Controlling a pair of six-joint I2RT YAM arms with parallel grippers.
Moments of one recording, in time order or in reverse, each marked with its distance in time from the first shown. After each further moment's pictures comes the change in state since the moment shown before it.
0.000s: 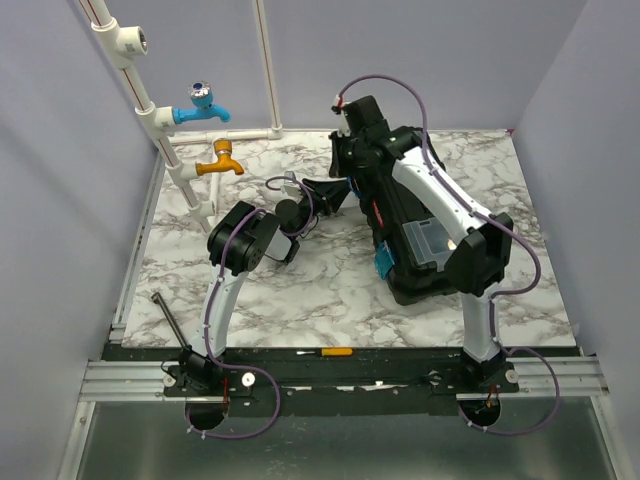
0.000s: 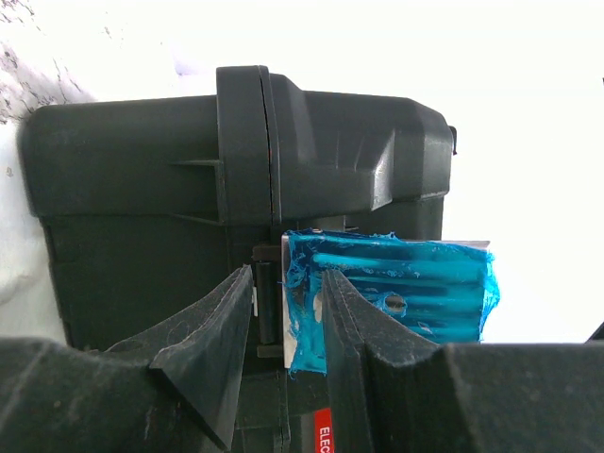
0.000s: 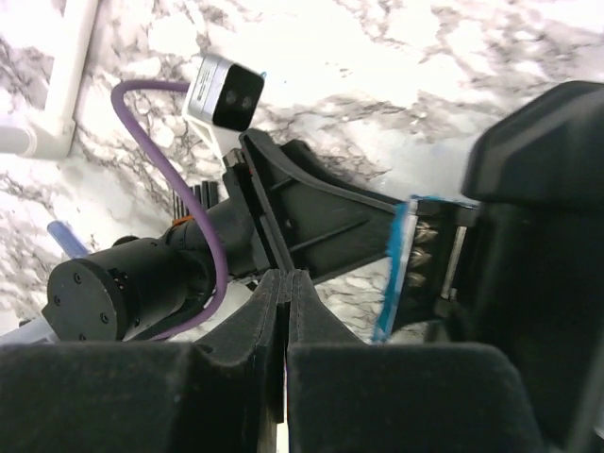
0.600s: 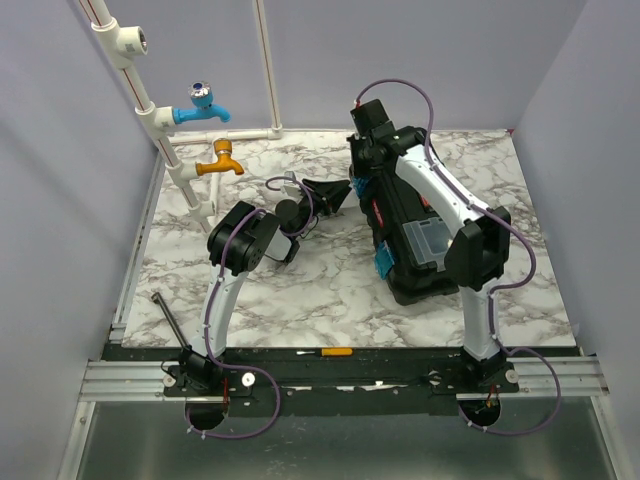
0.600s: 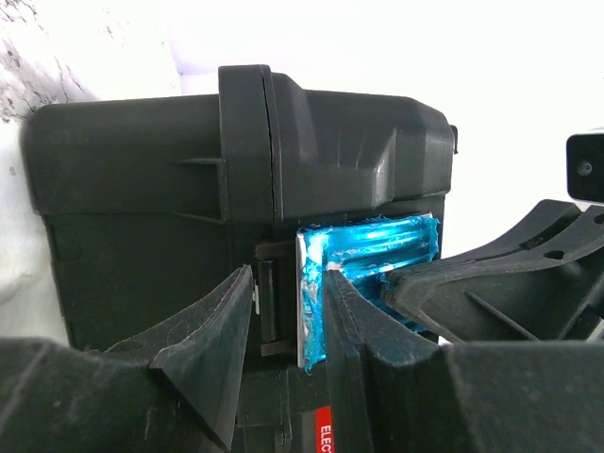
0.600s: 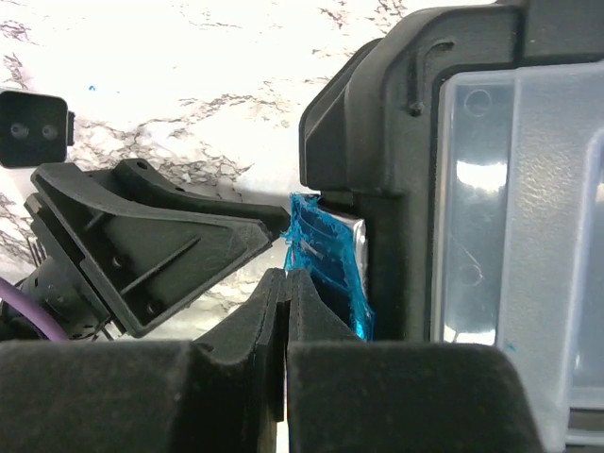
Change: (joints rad) left arm 0.000 0.000 -0.002 0.000 0.000 0.002; right arm -0.039 0.070 -0.008 -0.055 0.211 0.008
